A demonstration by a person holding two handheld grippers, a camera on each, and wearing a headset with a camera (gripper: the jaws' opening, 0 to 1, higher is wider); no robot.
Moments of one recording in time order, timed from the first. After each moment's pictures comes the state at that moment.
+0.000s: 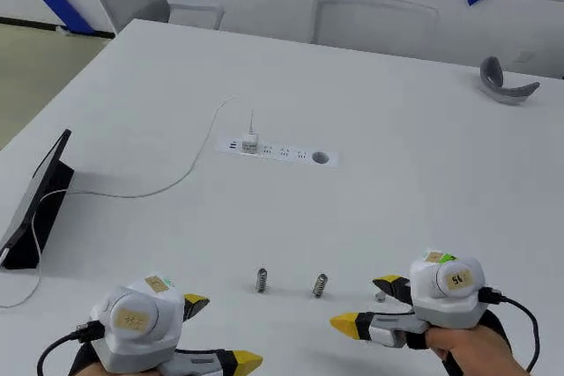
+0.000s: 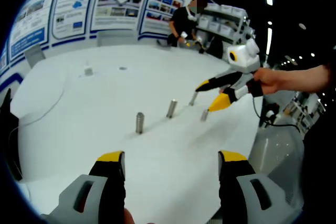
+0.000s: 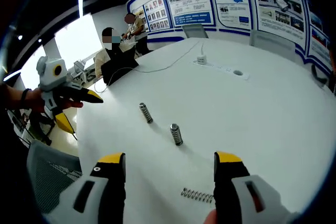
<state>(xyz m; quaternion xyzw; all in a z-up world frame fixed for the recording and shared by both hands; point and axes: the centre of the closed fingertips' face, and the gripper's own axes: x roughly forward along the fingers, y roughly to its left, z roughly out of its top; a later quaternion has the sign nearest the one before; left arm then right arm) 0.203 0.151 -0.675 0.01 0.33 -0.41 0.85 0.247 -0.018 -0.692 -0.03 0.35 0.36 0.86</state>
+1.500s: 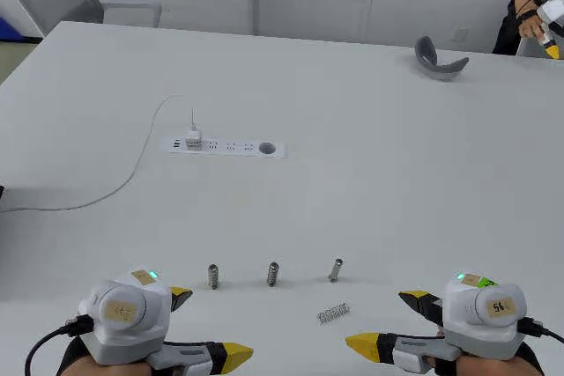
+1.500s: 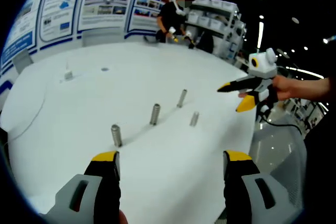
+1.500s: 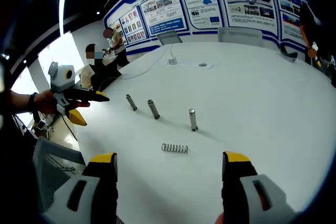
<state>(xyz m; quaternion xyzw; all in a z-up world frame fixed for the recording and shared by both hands) 0.208 0.095 -0.683 0.03 0.33 -0.45 0.83 0.188 -0.108 -0.685 0.02 0.35 0.27 0.90</state>
